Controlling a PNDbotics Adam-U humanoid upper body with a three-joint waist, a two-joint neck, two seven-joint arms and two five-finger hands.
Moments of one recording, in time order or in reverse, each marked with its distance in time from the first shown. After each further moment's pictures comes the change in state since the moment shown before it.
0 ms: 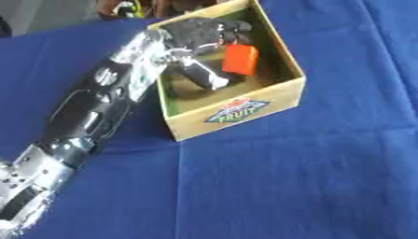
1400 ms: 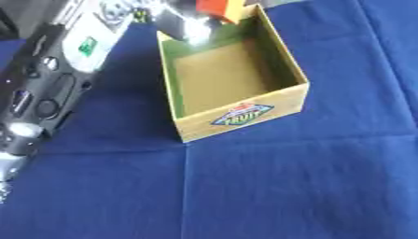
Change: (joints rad) left arm 0.001 0.095 -0.048 -0.242 0.351 0.189 -0.140; right arm 0.016 -0.010 -0.003 0.000 -0.005 -0.004 -0.012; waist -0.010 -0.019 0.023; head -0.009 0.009
